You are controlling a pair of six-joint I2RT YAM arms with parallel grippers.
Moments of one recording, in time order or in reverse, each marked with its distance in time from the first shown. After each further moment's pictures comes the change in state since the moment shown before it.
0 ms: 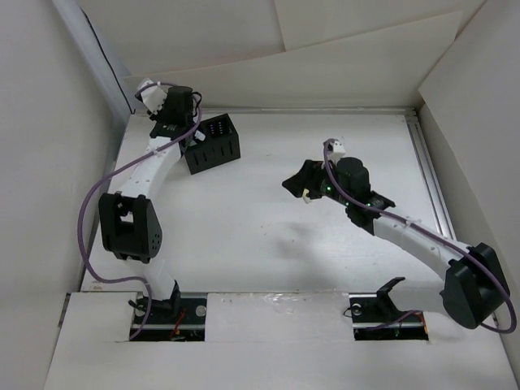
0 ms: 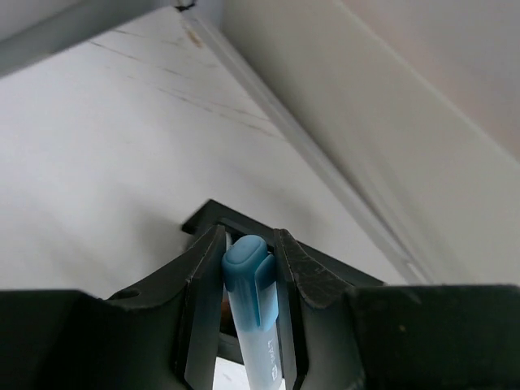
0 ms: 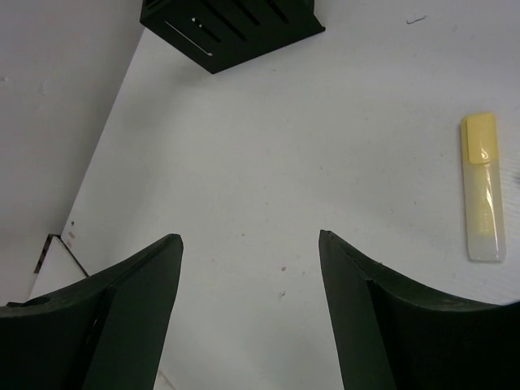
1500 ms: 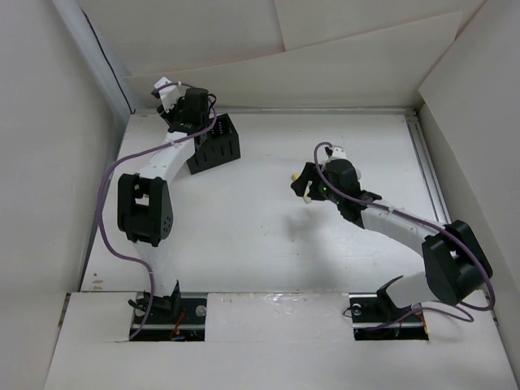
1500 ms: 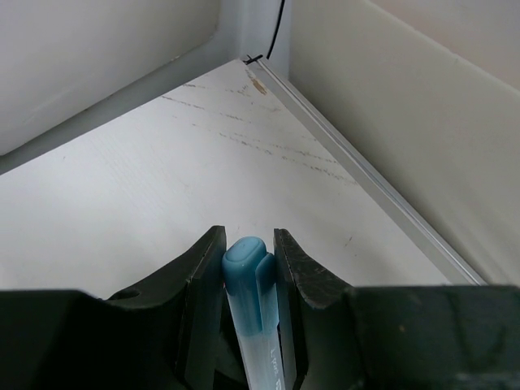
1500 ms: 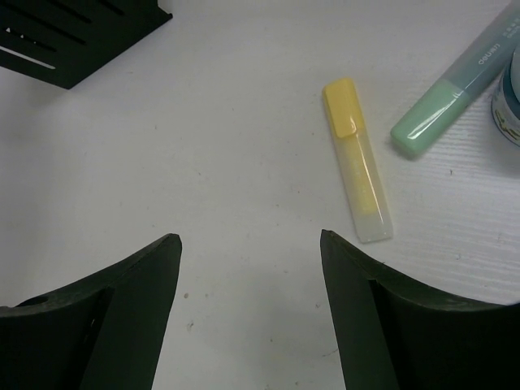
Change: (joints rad) left arm -0.045 0.200 0.072 0.097 -0.304 0.208; right arm -0.040 0.167 -0.018 0.000 0.202 -0.006
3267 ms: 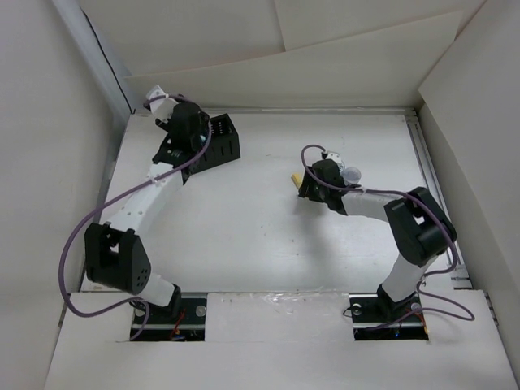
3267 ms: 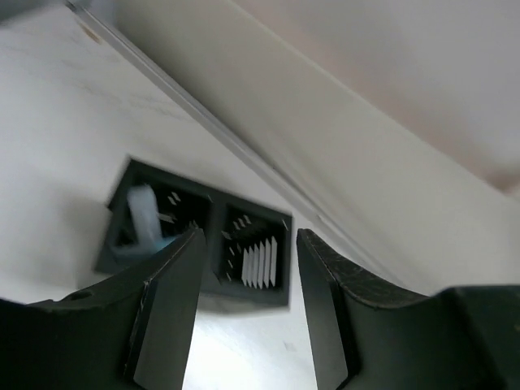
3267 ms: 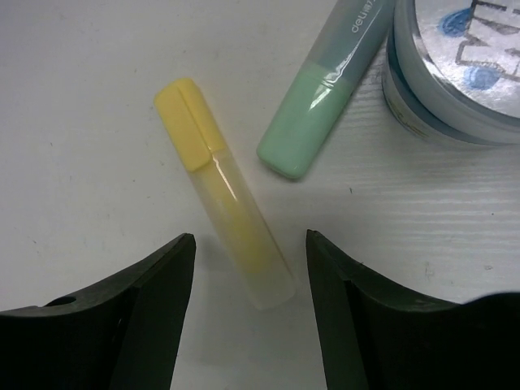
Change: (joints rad) left arm -0.058 -0.405 -0.302 0.125 0.302 -0.135; right arm -0.039 0.317 0.095 -0.016 0.180 0.013
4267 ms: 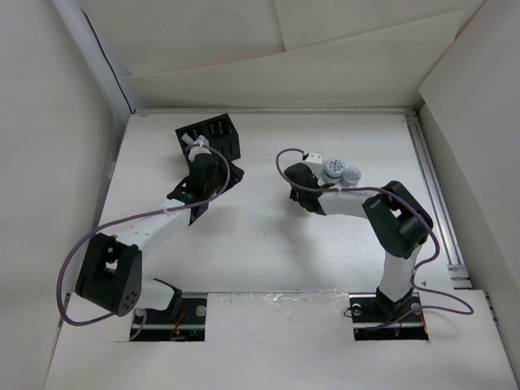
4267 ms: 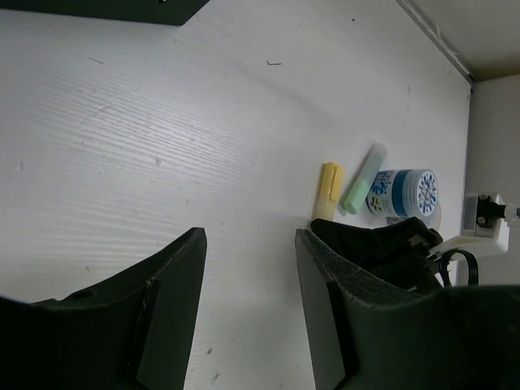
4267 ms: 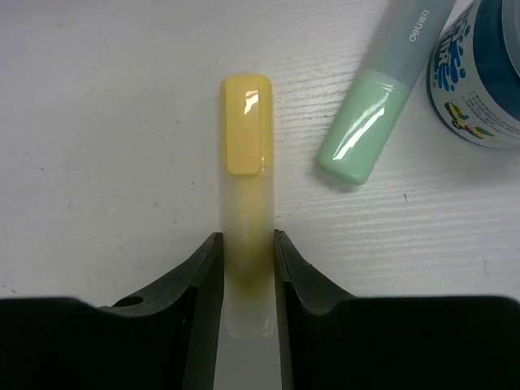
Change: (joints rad) left arm -0.156 -0.173 -0.514 0.089 0.546 -0.131; right arm 0.172 0.145 0.161 -0.097 0.322 0.032
